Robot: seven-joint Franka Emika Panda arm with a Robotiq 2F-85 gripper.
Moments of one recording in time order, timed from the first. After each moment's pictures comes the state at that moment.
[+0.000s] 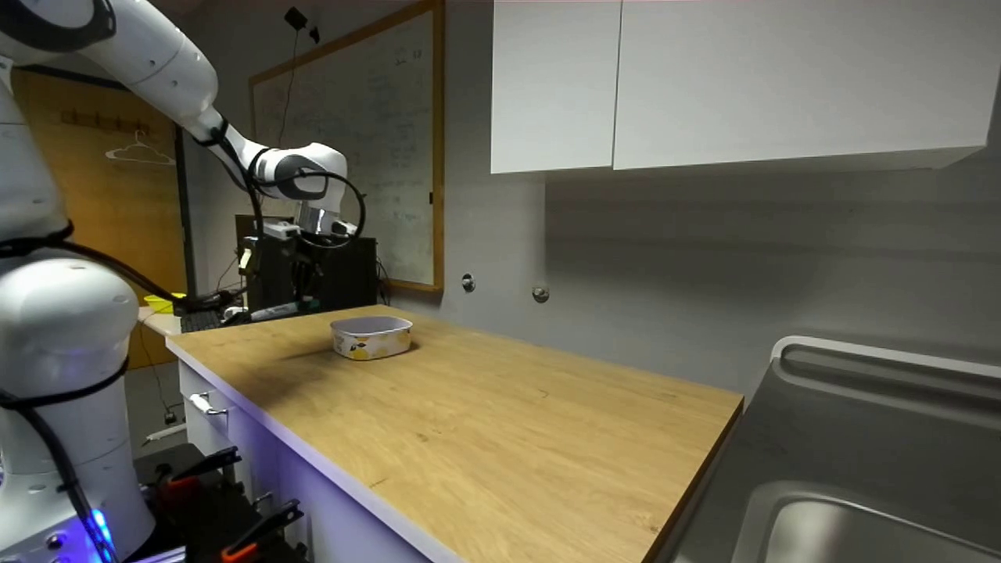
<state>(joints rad) 0.16 -0.28 0.18 -2.39 0.23 2.01 0.25</state>
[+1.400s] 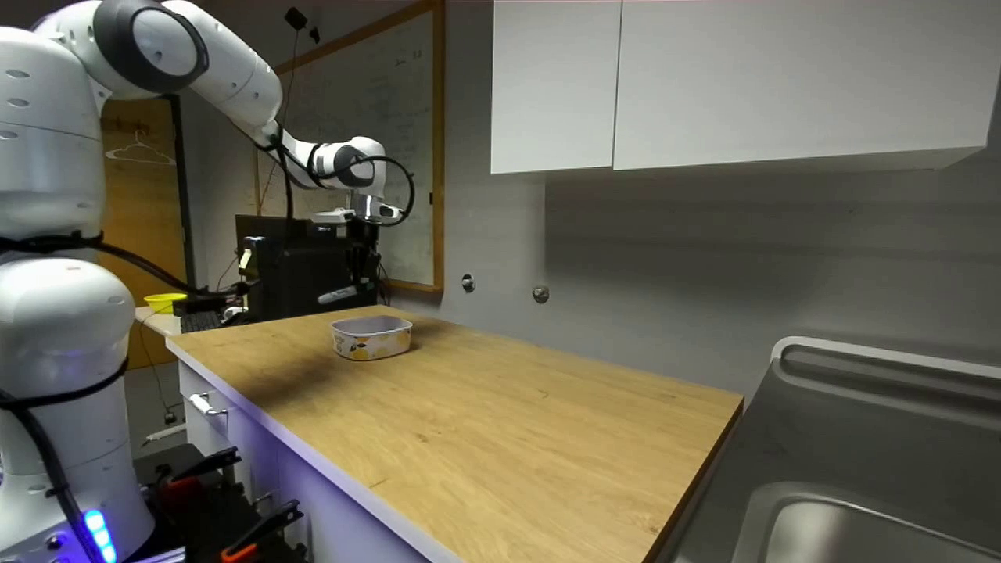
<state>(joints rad) 0.12 0.03 0.16 -1.97 0.01 1.92 0.32</state>
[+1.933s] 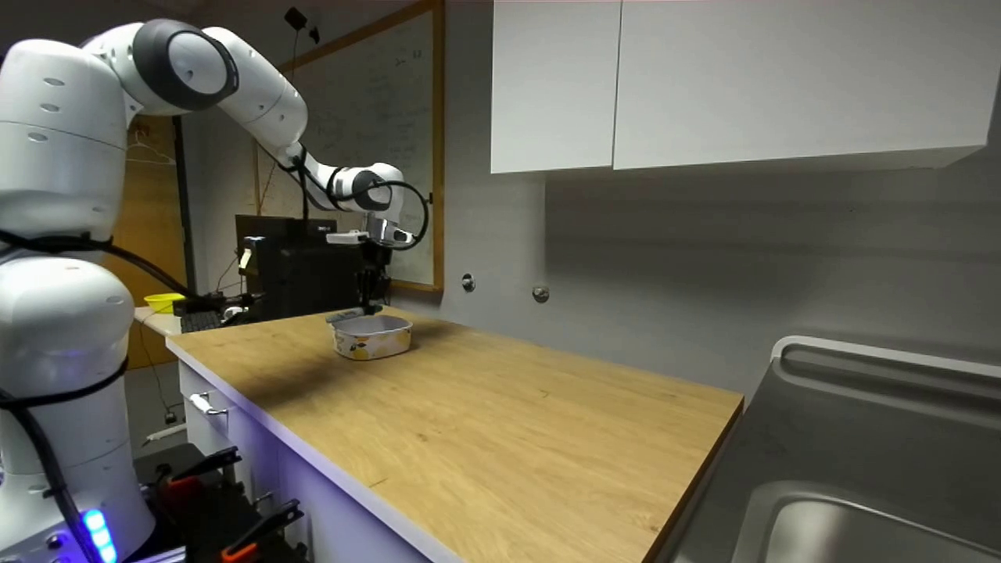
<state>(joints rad) 0.12 0.15 0.11 -1.96 0.01 1.91 0.32</state>
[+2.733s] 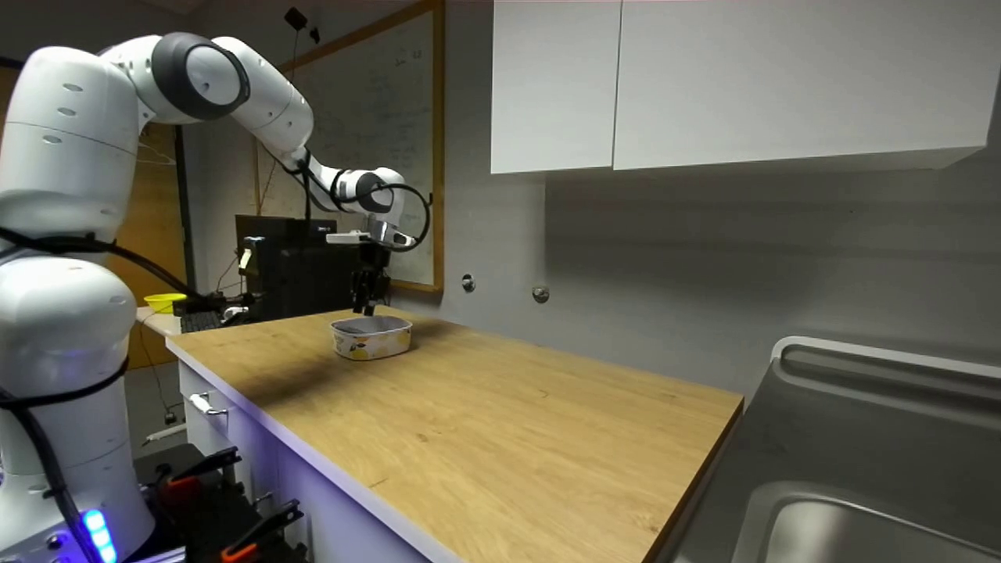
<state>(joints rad) 0.14 0.20 0.11 -1.89 0.01 1.83 0.31</state>
